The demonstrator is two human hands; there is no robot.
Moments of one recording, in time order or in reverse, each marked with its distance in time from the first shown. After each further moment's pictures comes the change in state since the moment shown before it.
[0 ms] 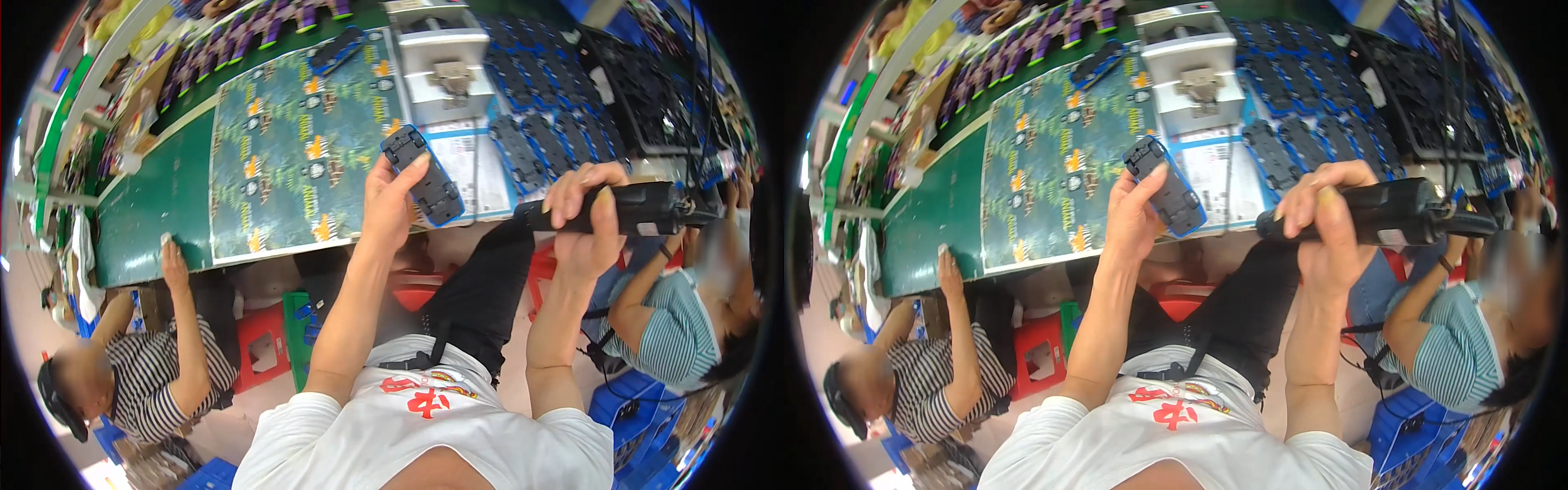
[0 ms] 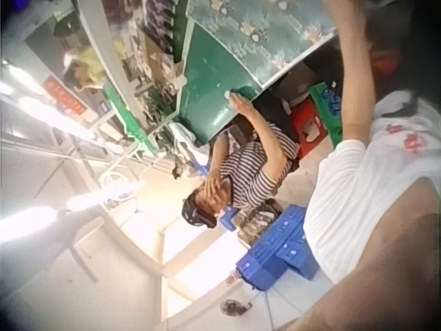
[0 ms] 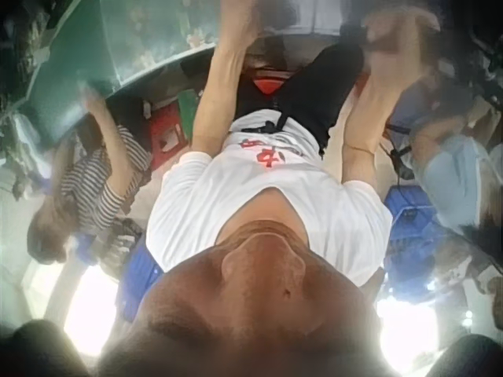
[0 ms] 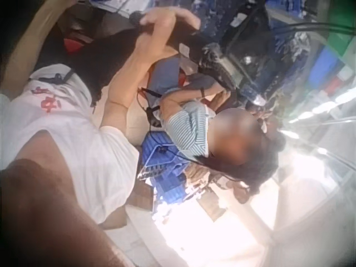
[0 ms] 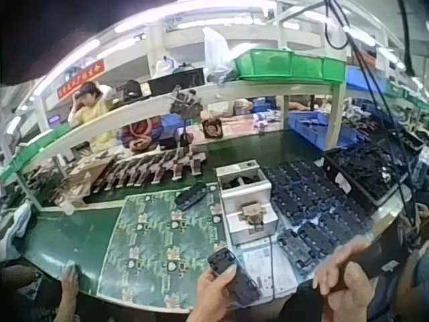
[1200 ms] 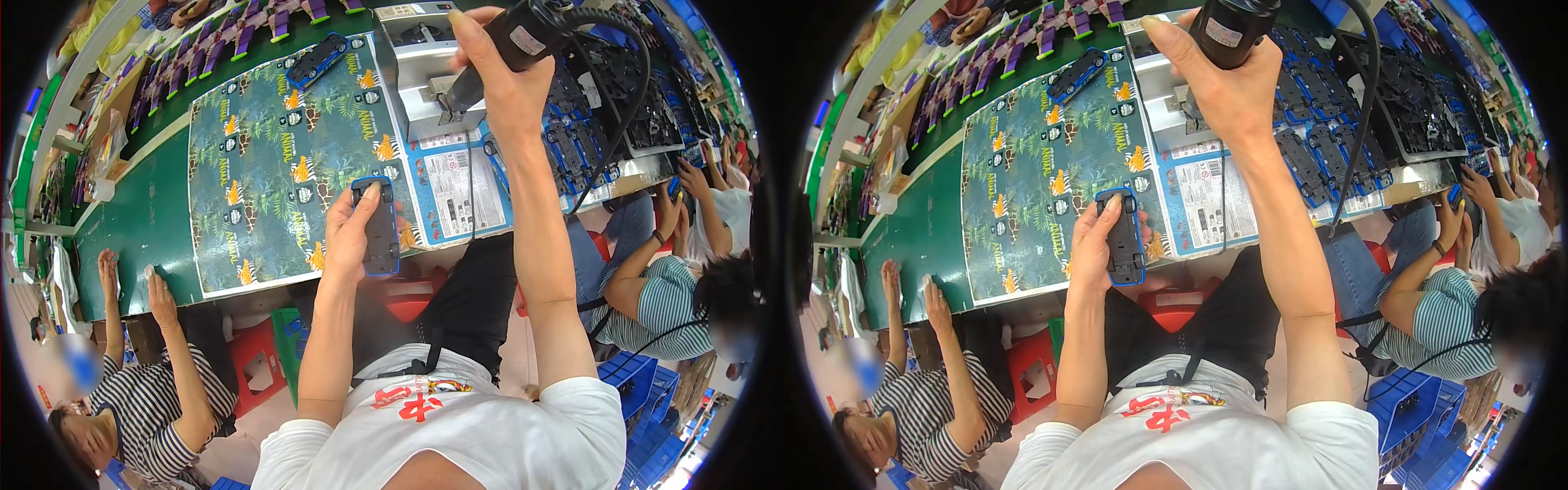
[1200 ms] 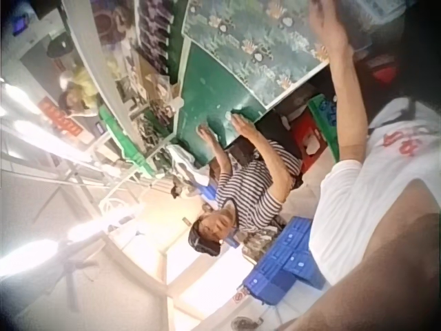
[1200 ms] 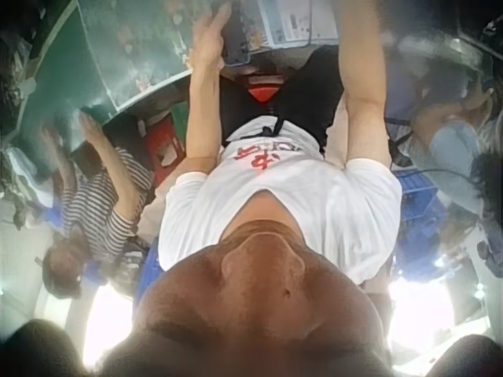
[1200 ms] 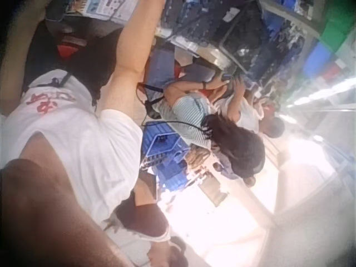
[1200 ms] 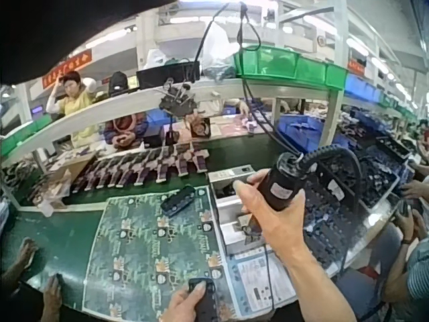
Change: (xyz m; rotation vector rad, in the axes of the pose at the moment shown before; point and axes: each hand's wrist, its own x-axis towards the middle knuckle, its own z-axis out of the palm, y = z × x) left_hand -0.005 0.033 -0.048 0.142 0.019 -0.199; right_hand 0.137 0.094 0.075 -0.396 0.022 -0.273
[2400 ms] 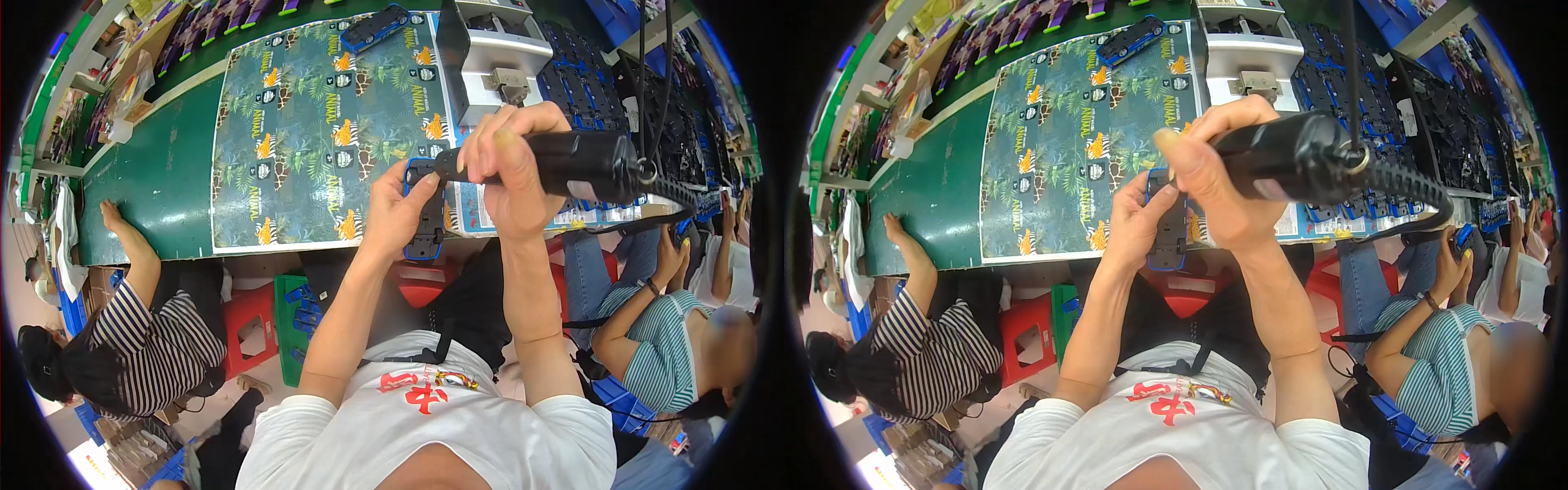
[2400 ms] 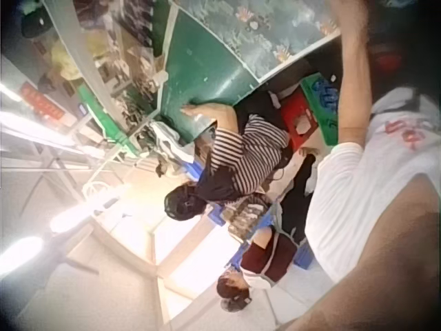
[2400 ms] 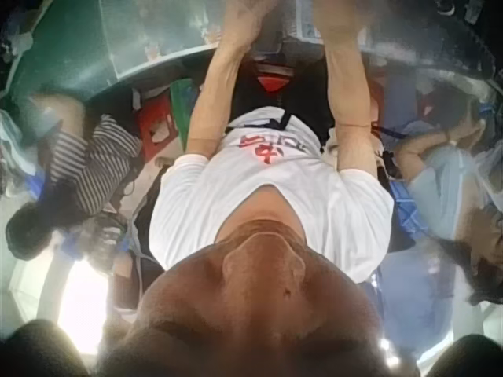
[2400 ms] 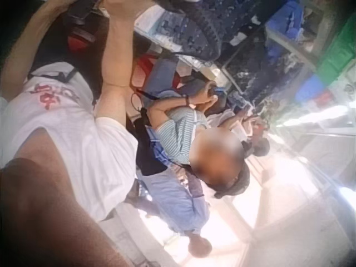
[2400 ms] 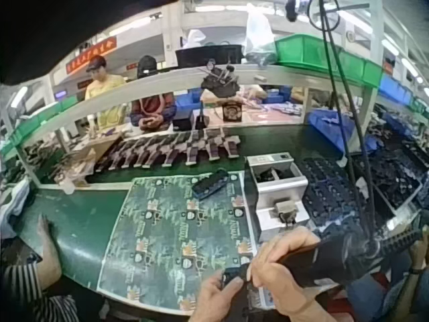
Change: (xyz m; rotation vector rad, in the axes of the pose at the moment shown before) left_hand -0.004 -0.004 0.007 0.076 0.014 0.109; right_hand -0.090 -0.038 0.027 0.370 -0.280 0.180
